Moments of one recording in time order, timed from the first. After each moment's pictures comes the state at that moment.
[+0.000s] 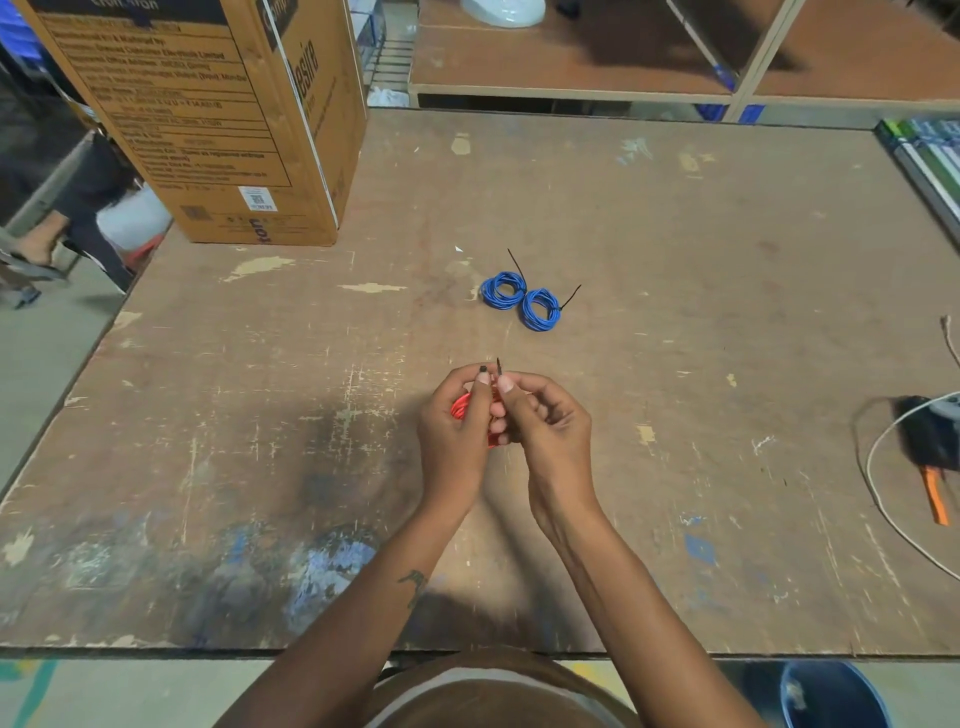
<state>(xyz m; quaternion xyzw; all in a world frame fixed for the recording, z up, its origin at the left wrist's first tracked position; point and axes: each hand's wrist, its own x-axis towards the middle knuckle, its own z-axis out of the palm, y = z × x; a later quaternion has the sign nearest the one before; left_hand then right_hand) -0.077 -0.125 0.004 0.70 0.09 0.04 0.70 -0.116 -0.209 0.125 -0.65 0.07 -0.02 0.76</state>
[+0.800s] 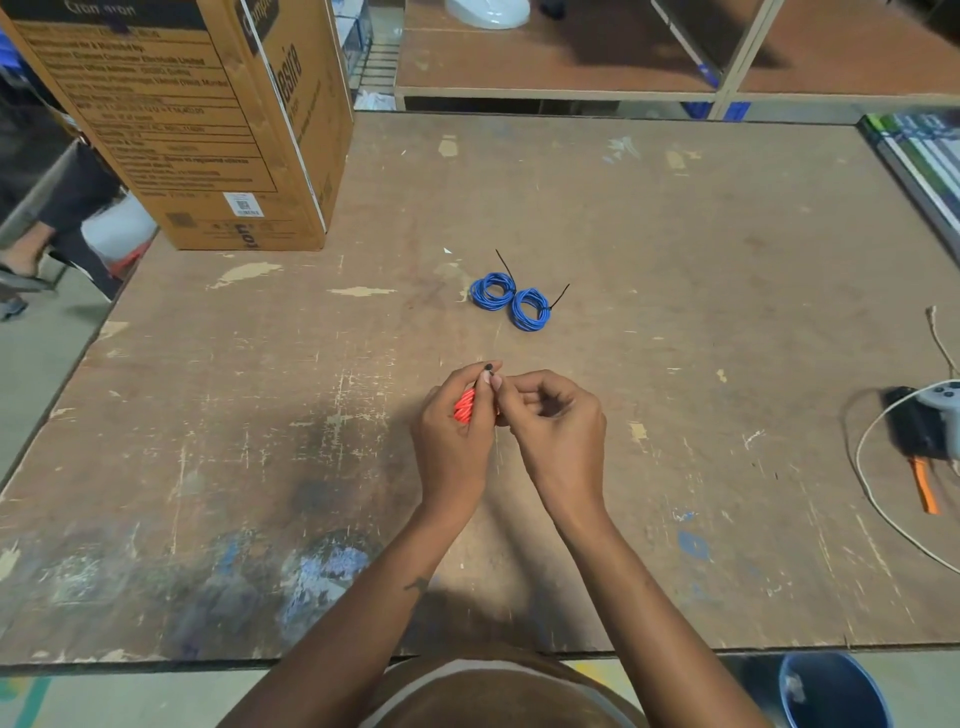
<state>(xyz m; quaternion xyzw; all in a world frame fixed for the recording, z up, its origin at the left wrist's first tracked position) -0.097 -0.131 0.077 0.77 0.05 0.20 0.60 -0.111 -0.232 0.121 -0.74 0.11 -0.09 0.65</state>
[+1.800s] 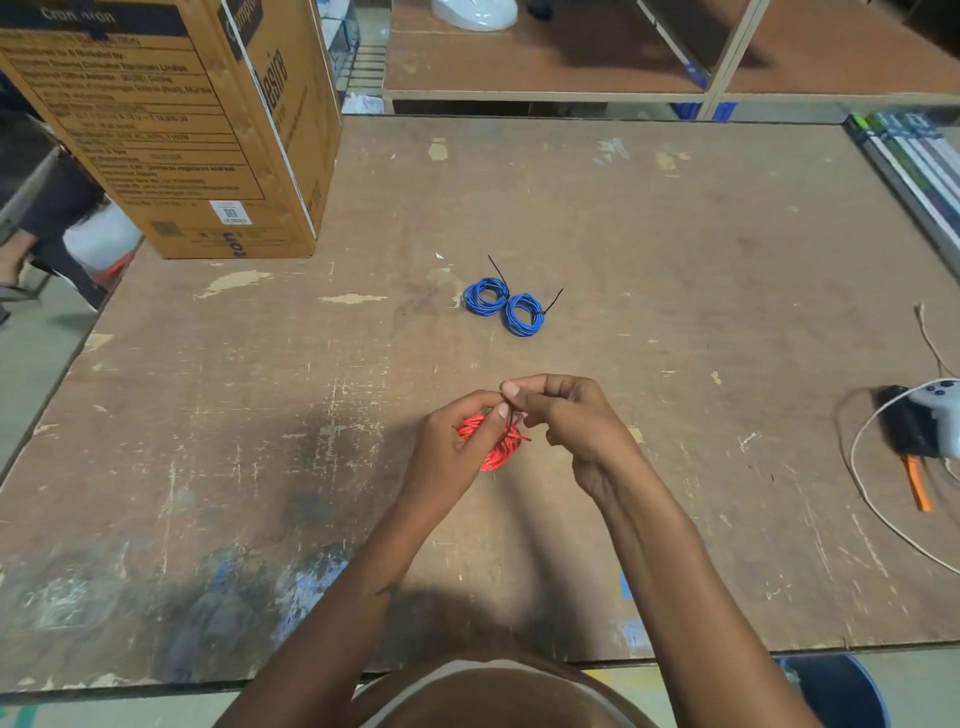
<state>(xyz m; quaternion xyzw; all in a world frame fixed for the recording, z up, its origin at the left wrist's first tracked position) -0.086 -0.107 0.072 0.78 -0.09 0.01 0.62 -0.074 -0.269 0.134 -0.72 0.15 0.12 0.67</state>
